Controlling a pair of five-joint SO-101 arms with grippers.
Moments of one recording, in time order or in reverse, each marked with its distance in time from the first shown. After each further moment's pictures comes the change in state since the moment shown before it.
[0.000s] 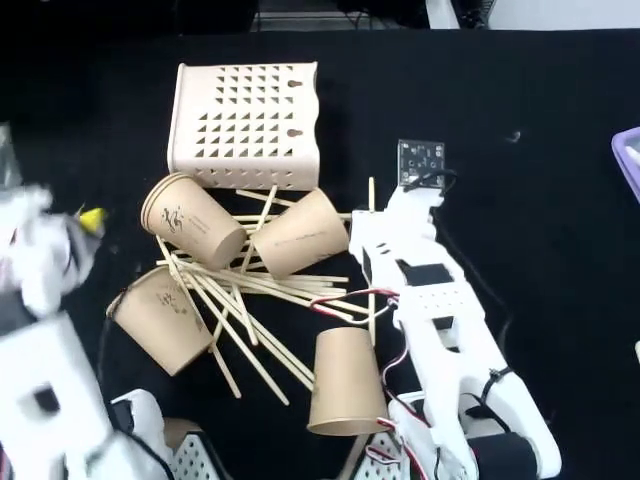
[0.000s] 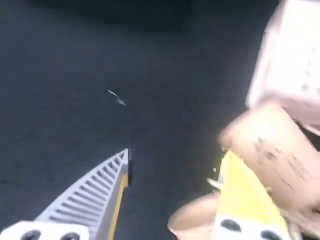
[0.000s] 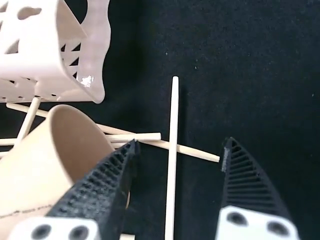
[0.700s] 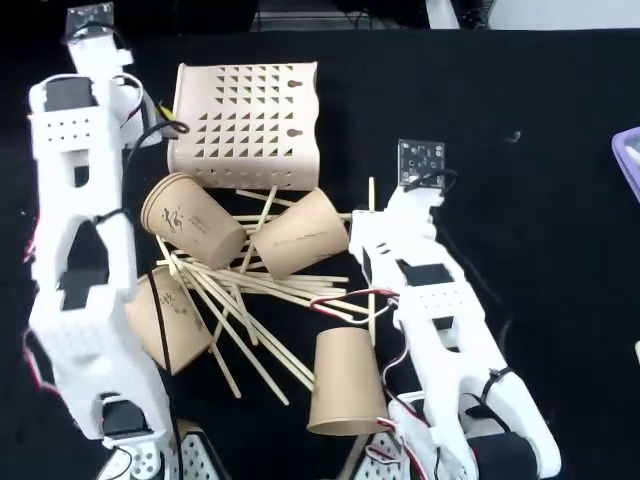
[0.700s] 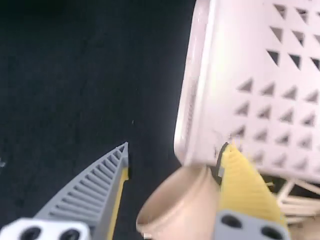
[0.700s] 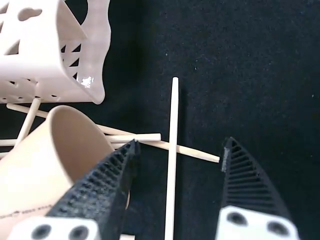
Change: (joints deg) left arm 17.2 76.5 -66.5 7.7 10.4; right arm 0.0 0.0 0.0 -0.1 0.0
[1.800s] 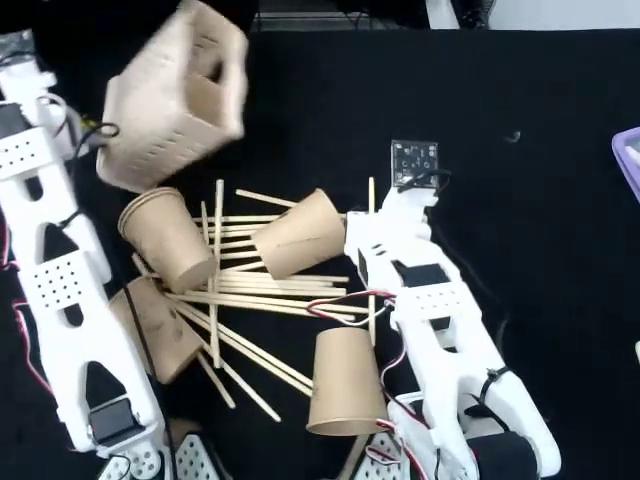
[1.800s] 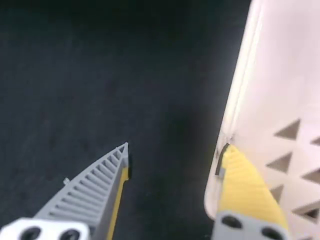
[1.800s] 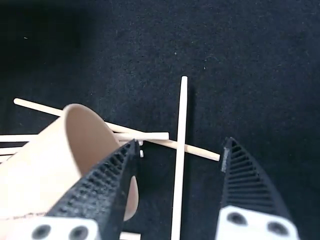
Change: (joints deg) left arm -16.0 41.0 -52.4 10.4 -8.4; right arm -1.3 0.0 0.0 0.0 0.0
